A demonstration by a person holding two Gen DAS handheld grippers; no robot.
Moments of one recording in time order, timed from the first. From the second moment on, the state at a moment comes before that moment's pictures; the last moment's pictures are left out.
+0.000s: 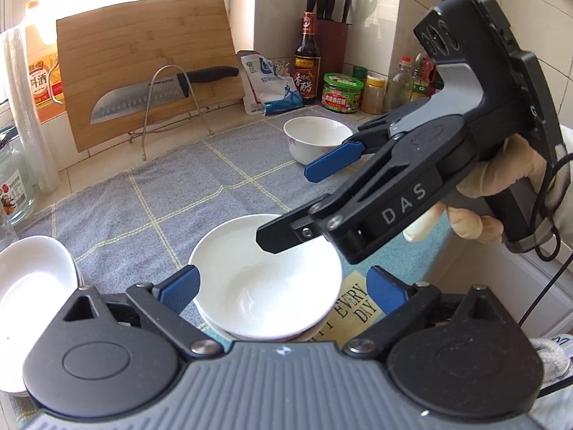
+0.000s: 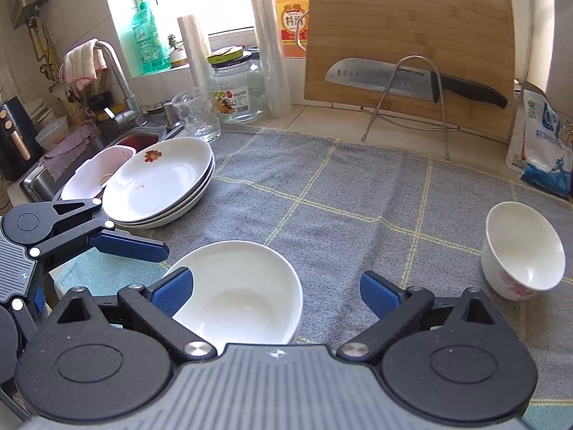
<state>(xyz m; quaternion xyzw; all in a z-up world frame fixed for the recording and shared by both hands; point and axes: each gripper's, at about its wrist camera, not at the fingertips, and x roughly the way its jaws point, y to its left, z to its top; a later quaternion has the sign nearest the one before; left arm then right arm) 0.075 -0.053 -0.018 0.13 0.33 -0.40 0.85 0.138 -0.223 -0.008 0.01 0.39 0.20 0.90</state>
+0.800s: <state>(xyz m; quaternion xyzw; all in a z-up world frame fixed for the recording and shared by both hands) 0.076 -0.231 -0.043 0.15 0.36 -0.41 0.82 0.141 -0.410 -0.019 0.03 0.36 0.16 0.92</state>
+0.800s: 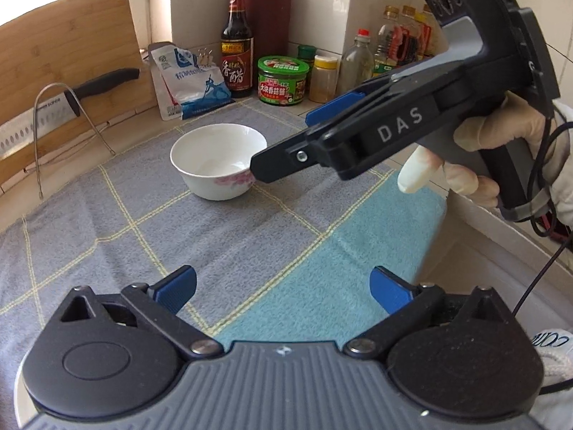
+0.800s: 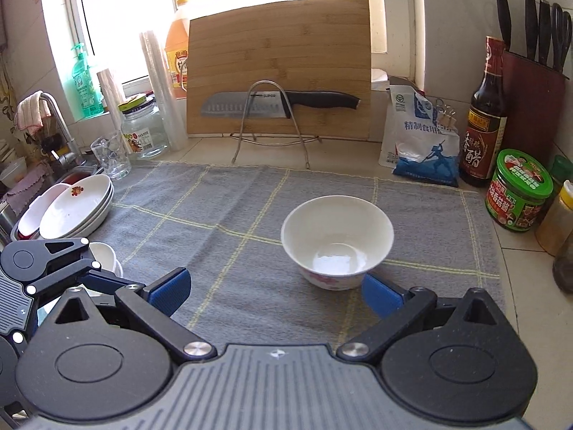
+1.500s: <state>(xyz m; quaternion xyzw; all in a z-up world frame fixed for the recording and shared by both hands) 0.131 -0.310 -0.110 0.13 0.39 -0.27 0.87 0.193 -0.457 -0.066 0.01 0.40 0.22 0.89</state>
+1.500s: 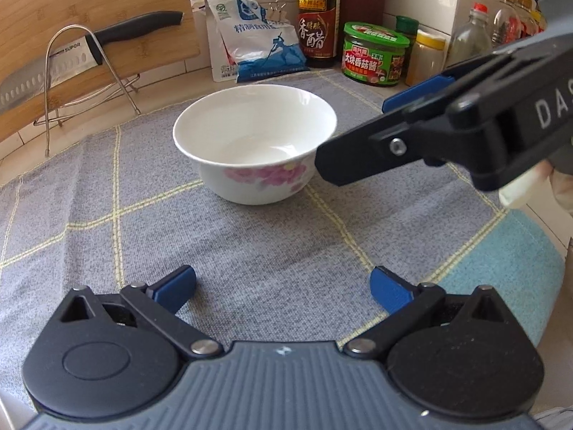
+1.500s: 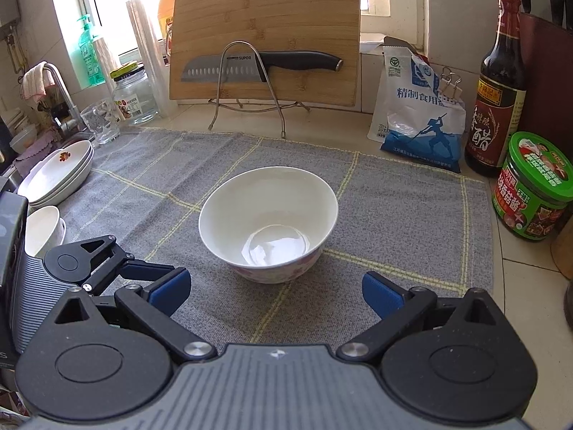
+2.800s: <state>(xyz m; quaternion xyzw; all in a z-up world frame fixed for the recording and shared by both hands) 0.164 -0.315 -0.090 0.10 0.28 -0.24 0.92 0.285 -0.448 -0.071 -0.01 0.42 0.31 0.85</state>
